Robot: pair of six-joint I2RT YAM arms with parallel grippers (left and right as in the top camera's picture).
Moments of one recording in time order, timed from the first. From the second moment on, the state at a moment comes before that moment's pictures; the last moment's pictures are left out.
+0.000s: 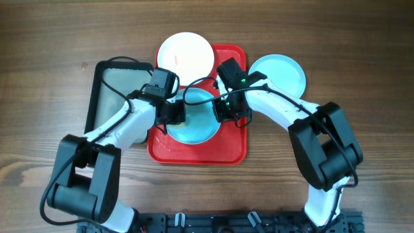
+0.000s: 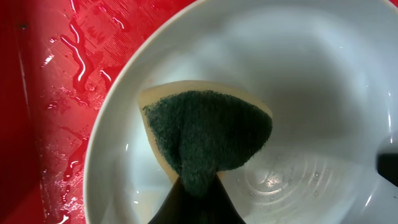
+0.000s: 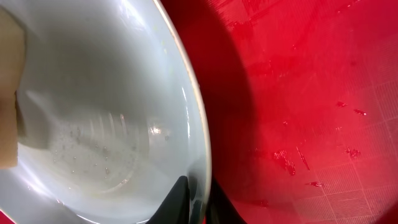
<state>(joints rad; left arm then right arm) -0.31 1.72 0.96 -0.51 0.12 -0.33 0.54 2.01 1.30 -0.69 -0.29 0.31</state>
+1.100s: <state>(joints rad) -0.32 1.77 0.97 -0.49 0.10 -0.38 0.53 2.01 1.30 -0.68 -0.27 0.31</state>
